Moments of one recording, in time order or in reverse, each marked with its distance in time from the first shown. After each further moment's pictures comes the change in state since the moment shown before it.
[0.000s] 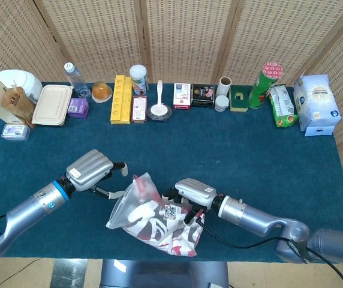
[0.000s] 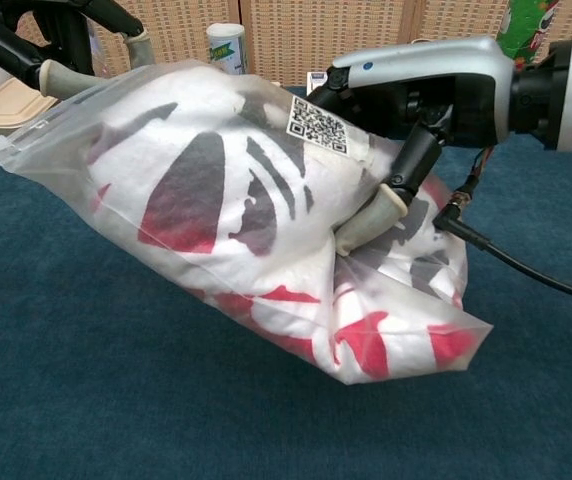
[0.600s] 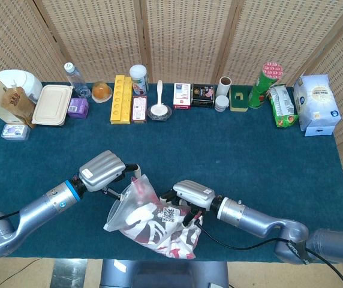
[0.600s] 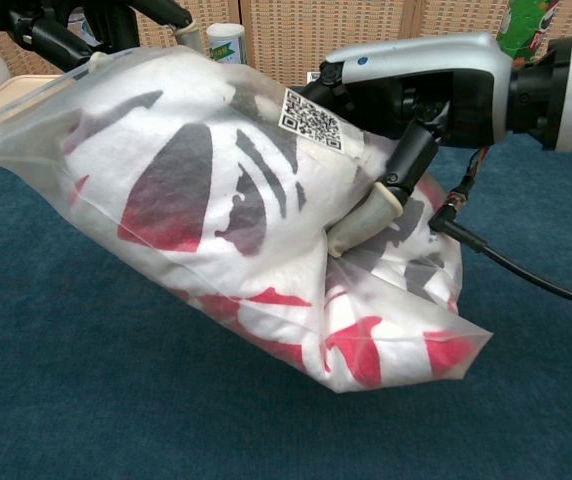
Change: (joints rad) left arm -0.050 -0.083 -0.004 0.038 0.039 0.028 -0.073; right arm 0.011 -0.001 -0.013 -0.015 0.001 0.026 0.010
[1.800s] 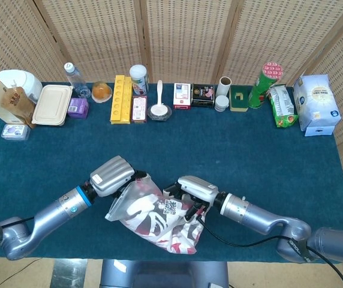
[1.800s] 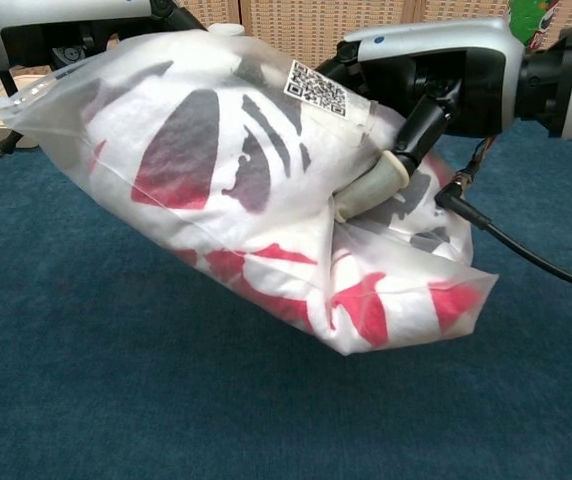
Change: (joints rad) left arm 0.008 -0.145 0.029 0.053 -0.010 0.100 0.021; right arm -0.005 -0.004 -0.011 0.045 0.004 0.040 0.119
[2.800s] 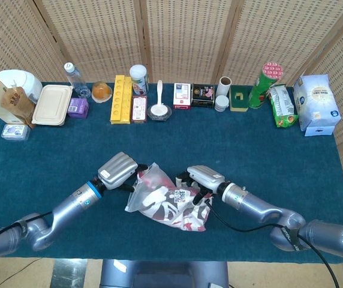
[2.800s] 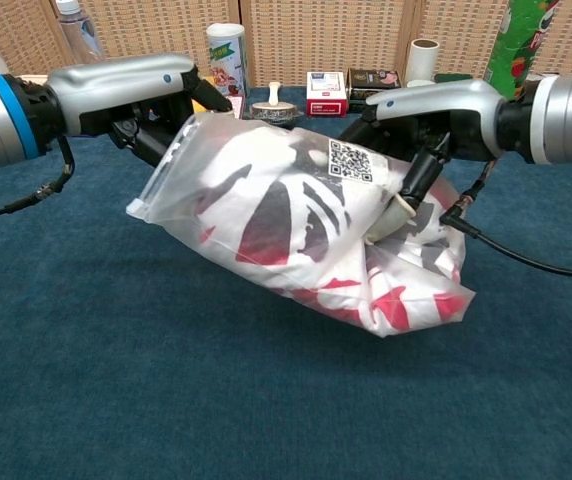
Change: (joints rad) left arm -0.006 -0.257 0.013 0.312 -0.036 0.014 0.035; right arm 0.008 -0.078 0.013 0.160 0.191 -0.186 -0.205
